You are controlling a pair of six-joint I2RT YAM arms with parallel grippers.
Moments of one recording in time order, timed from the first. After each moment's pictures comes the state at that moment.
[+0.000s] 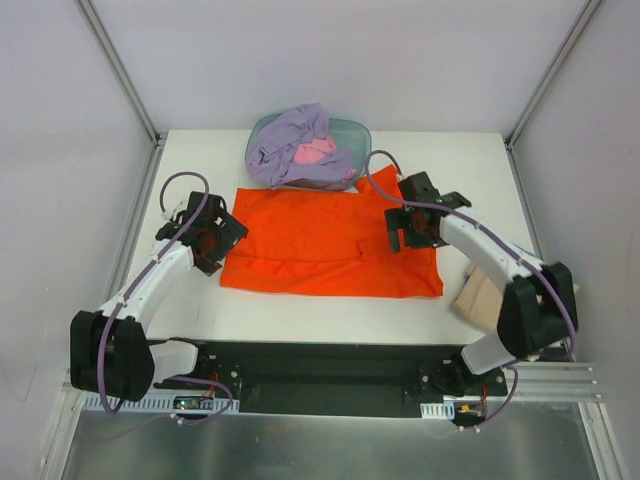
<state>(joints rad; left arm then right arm) -0.18 1.24 0.86 -0.67 -0.16 -1.05 0.44 1.62 1.23 -0.84 0.28 0.20</state>
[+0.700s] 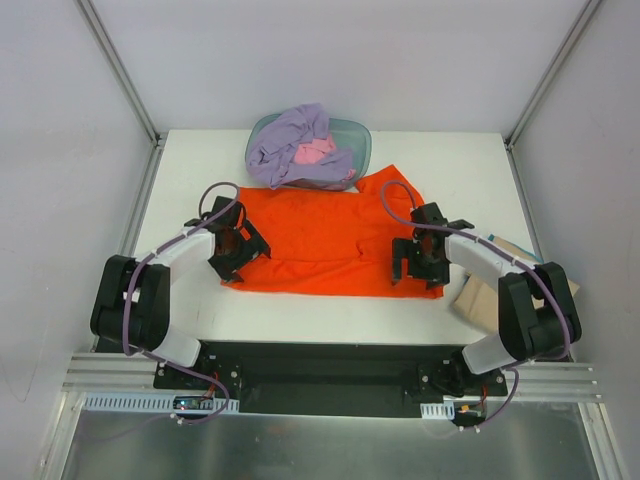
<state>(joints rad) -0.23 1.49 0.81 -0.54 0.09 -0.92 0.36 1.48 0.87 -0.72 -0.05 0.37</state>
